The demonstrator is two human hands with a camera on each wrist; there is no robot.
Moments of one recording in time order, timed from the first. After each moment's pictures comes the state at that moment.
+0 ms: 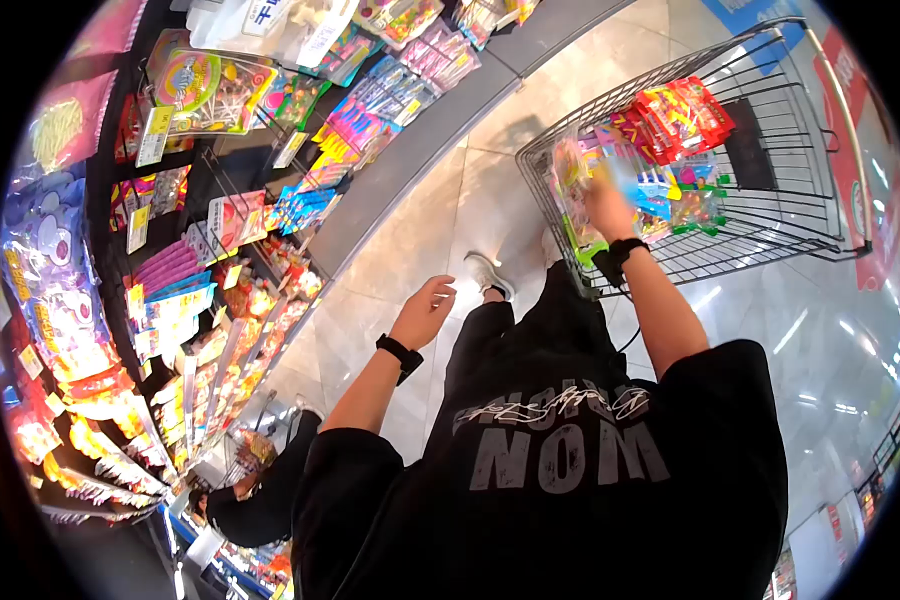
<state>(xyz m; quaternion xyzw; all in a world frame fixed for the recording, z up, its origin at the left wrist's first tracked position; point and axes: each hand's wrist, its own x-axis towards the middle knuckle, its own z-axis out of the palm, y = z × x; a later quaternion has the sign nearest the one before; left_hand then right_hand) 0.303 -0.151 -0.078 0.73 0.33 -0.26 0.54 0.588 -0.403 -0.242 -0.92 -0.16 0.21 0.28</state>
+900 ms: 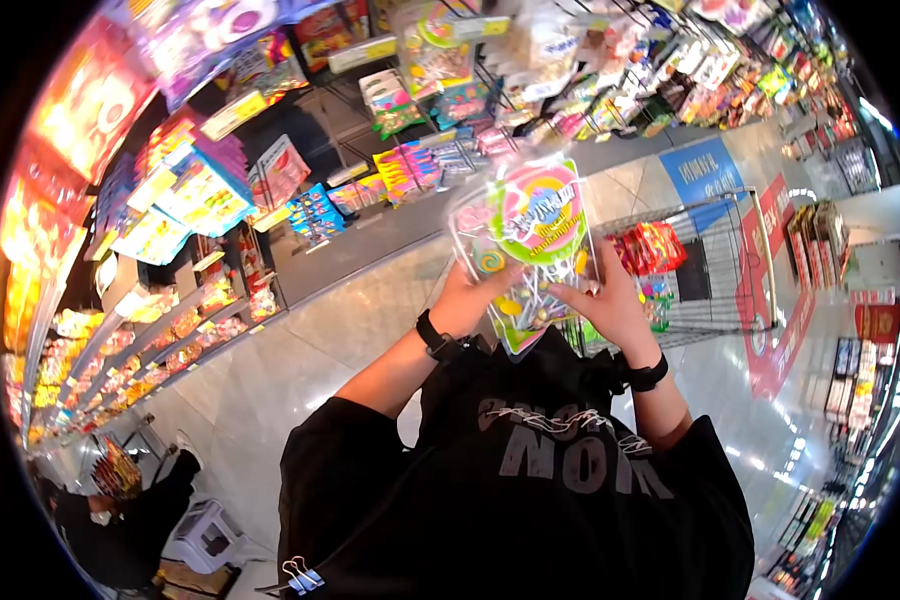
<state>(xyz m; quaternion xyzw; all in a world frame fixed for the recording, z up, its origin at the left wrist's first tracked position) 0.225 -0.048 0.042 0.38 0.10 0.18 0.90 0.357 -0.216 0.118 -0.81 -0.37 0.17 0.43</state>
